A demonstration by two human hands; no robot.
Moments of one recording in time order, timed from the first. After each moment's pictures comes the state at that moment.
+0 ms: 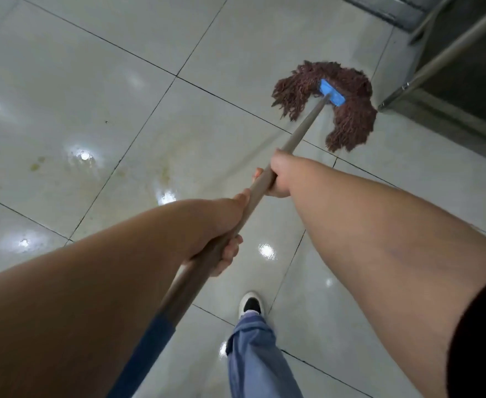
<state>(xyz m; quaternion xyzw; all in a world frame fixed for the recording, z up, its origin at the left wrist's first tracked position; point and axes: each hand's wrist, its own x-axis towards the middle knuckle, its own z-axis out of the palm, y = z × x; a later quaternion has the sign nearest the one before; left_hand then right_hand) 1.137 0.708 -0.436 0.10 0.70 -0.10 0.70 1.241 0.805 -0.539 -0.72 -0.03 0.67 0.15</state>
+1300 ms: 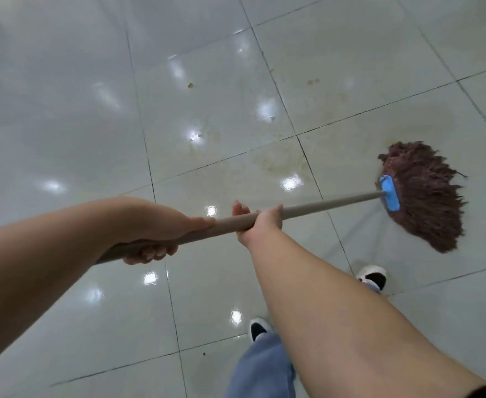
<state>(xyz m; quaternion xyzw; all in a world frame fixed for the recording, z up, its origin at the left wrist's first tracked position) 0.902 0.088 -0.298 -0.05 0.79 -0.15 0.59 0.969 0.187 -0.429 -0.60 0.06 0.80 0.03</state>
